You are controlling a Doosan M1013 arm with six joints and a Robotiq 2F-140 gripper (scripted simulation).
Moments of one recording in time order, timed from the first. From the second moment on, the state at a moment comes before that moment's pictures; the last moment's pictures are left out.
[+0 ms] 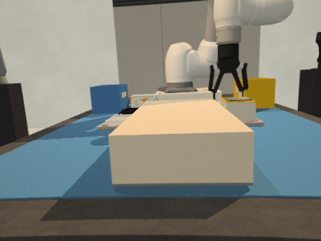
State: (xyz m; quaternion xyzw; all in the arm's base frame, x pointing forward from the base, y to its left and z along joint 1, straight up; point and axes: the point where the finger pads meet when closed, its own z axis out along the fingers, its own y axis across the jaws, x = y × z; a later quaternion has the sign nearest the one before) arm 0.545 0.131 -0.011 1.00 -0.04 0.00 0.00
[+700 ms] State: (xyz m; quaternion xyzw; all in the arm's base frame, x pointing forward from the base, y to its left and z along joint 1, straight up) arm 0.544 0.130 -0.010 1.00 -0.04 0.00 0.00
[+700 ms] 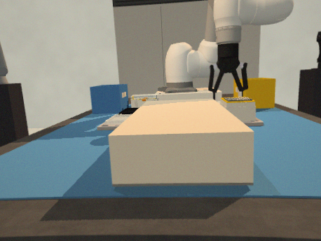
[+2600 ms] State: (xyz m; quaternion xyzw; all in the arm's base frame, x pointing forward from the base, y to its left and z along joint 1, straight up) arm 0.544 0.130 -0.009 1.00 -0.04 0.00 0.00
